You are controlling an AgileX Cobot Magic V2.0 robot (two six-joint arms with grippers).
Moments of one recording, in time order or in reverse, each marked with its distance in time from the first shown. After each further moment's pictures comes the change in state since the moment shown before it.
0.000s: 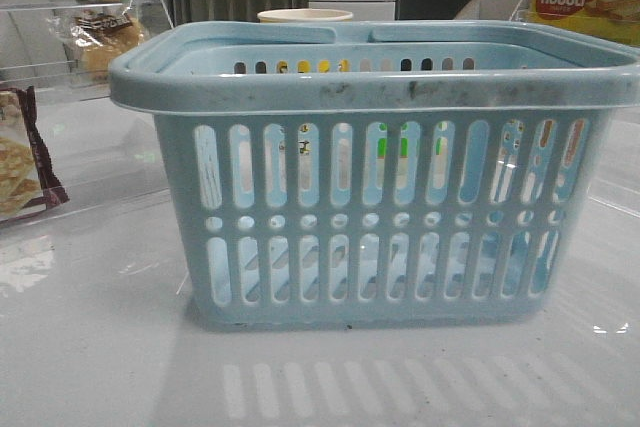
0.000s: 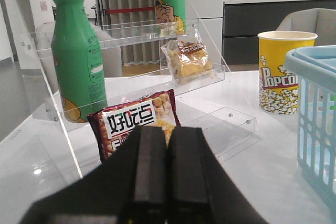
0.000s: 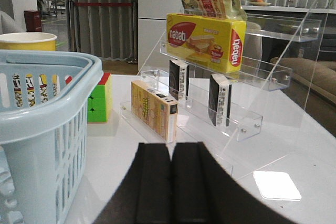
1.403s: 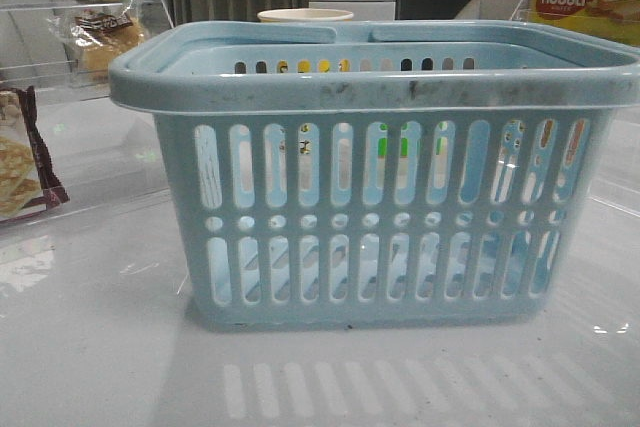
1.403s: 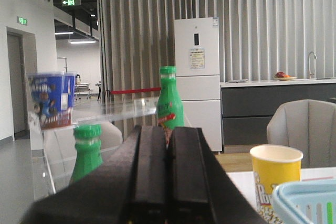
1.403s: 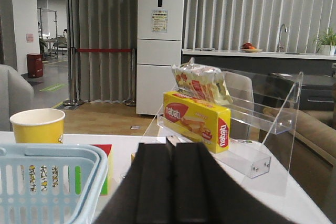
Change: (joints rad) left arm 0.000 0.048 -0.408 0.000 0.098 0.000; right arm 0.000 0.029 -0.390 0.000 0.228 0.000
